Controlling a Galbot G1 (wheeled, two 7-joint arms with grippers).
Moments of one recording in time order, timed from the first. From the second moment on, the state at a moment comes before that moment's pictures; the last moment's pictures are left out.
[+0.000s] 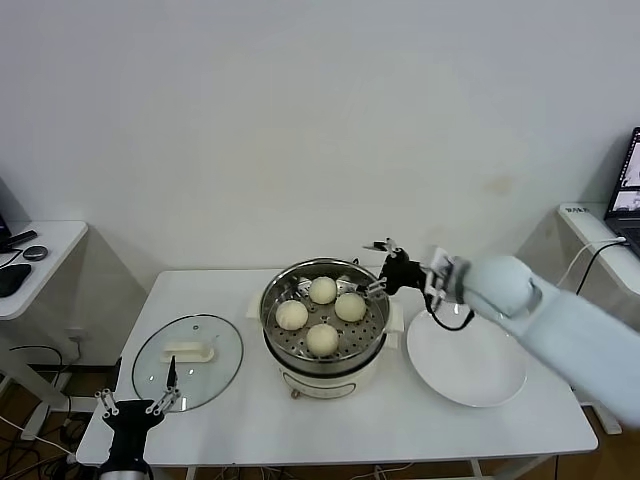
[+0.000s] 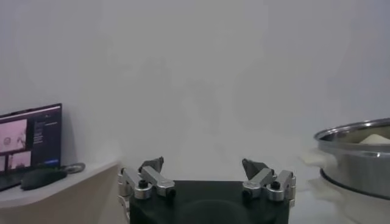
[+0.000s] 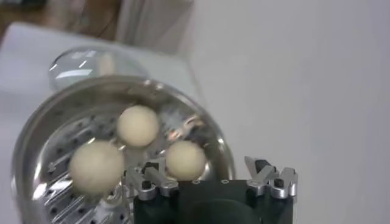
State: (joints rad) left arm 1.72 -1.38 -0.71 -2.01 -0.08 -0.30 -0.09; right arm -0.37 0.65 -0.31 1.78 0.48 -0.22 -0.36
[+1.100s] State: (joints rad) left arm 1.62 -1.25 -0.68 -1.82 0.81 -0.23 -0.16; right arm -1.58 1.36 0.91 1.96 0.22 0.32 -0.25
